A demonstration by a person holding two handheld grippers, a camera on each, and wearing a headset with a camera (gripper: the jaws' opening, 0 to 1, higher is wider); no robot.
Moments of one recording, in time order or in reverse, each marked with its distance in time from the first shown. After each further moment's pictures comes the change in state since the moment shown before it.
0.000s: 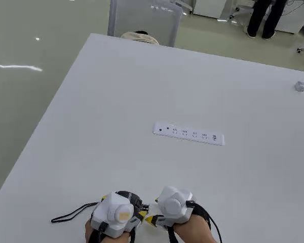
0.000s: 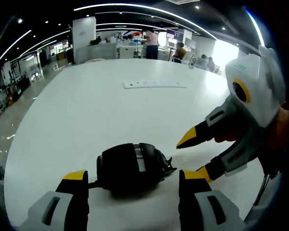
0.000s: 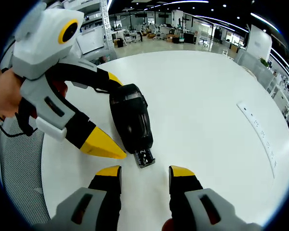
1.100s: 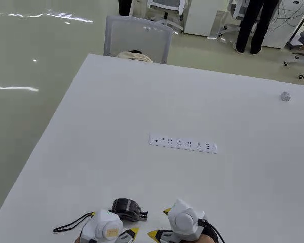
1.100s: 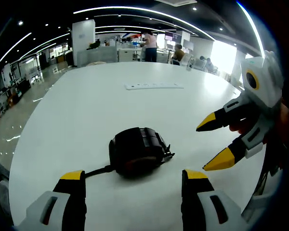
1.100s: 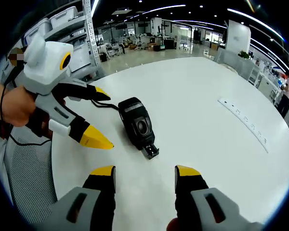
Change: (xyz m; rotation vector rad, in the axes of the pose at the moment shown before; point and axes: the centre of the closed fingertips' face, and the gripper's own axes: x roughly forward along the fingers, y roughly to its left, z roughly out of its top) left arm -0.036 0.010 -0.016 0.013 -0.023 -0.002; right arm -0.050 0.019 -0.001 0.144 -0.102 -0.095
